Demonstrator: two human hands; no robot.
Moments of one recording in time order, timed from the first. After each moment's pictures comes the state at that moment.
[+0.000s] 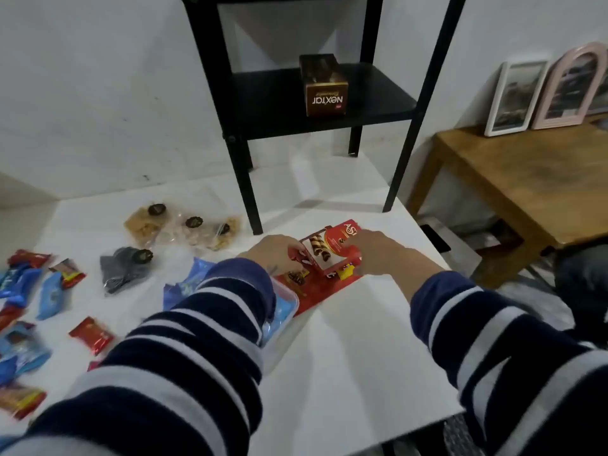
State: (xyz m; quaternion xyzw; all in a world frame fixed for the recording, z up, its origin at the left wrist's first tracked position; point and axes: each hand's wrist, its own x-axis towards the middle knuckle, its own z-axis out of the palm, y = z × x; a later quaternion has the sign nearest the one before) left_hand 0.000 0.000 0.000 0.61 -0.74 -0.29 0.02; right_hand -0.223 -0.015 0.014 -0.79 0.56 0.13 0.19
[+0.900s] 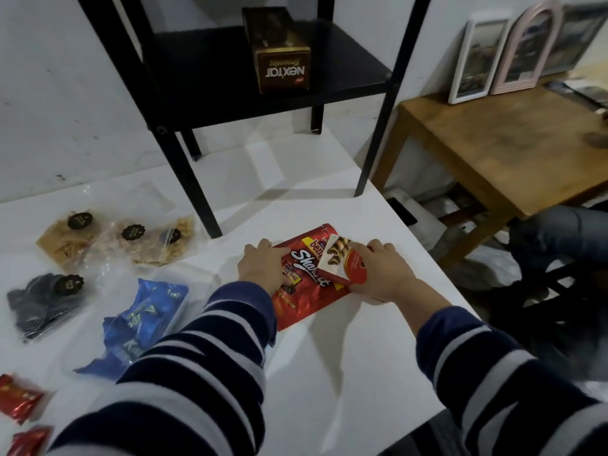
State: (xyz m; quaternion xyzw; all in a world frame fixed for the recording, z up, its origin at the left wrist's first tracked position) left_hand -0.041 -0.027 -0.061 0.66 -0.71 -0.23 -0.05; right_hand -0.268 0.002 -0.036 -0.71 0.68 0.08 0.17
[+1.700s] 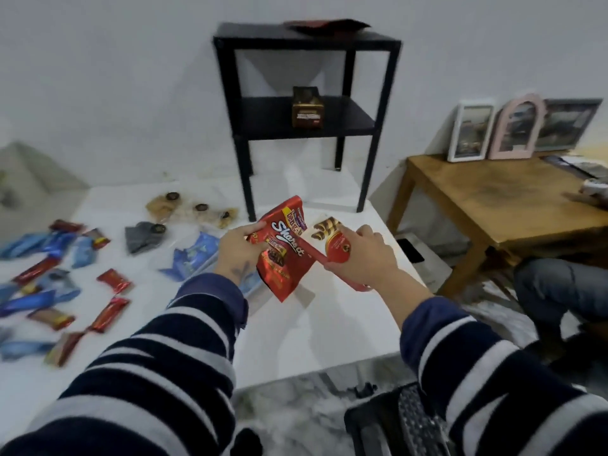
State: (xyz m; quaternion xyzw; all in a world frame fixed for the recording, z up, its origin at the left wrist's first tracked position) left_hand -0.027 0.159 0.050 0.67 -0.44 -0.37 0.47; right_hand -0.255 0.139 0.070 -0.76 0.64 -0.06 0.10
